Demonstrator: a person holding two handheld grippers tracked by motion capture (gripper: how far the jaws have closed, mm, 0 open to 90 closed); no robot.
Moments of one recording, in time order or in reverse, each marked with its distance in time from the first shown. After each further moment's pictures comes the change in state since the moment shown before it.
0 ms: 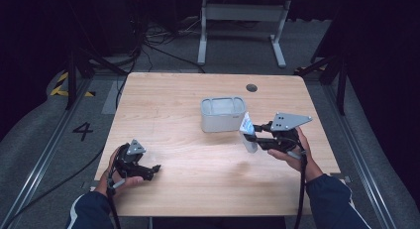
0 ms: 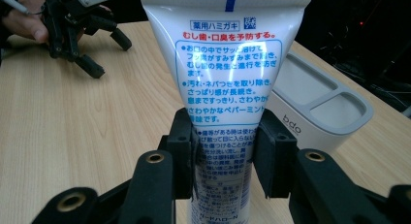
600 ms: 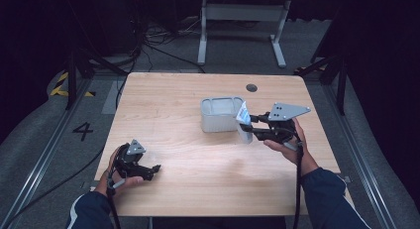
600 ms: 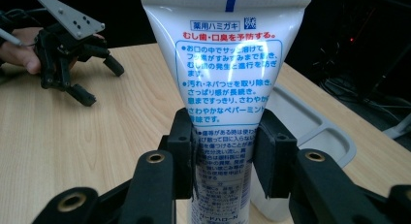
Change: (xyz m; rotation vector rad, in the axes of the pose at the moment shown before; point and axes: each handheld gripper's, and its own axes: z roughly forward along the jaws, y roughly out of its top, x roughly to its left) left arm 0.000 0.000 0.000 0.000 0.000 -0.001; right arm -0.010 0.023 0.006 -0.055 -0.015 0.003
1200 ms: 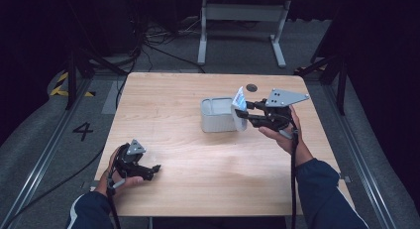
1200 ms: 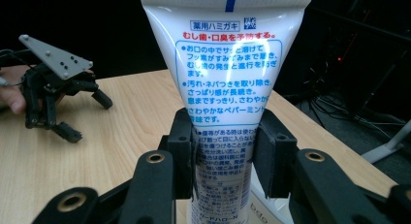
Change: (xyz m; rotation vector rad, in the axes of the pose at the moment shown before) left arm 0.000 0.000 0.000 0.000 0.000 0.000; right arm -0.013 0.030 0.010 -0.072 -0.027 0.006
